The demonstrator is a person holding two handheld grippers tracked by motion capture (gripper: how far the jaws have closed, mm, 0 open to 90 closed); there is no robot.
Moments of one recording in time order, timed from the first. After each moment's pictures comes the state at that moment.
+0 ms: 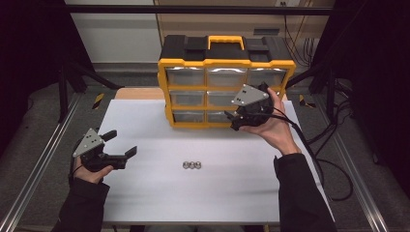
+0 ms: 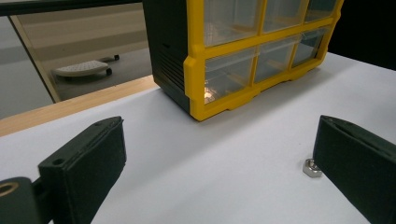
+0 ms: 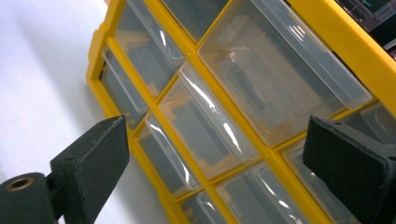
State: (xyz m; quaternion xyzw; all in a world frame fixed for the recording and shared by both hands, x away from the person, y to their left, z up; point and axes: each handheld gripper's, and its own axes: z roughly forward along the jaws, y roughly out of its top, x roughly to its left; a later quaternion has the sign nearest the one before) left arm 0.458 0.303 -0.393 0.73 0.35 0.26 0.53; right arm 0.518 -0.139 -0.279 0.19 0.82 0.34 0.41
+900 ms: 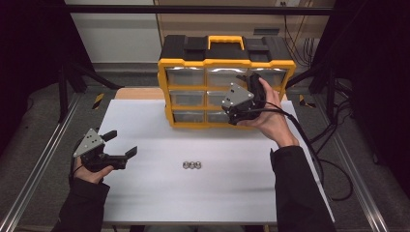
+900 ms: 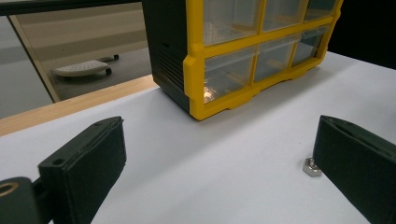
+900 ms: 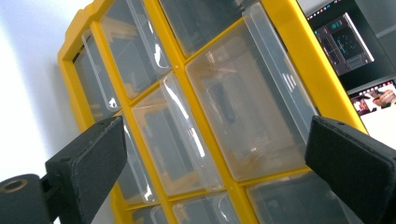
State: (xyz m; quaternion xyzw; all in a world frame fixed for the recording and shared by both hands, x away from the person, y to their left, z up) left arm 0.458 0.302 -0.394 0.73 0.34 0.26 0.53; right arm 0.531 -0.123 -0.271 0.10 0.83 0.28 0.48
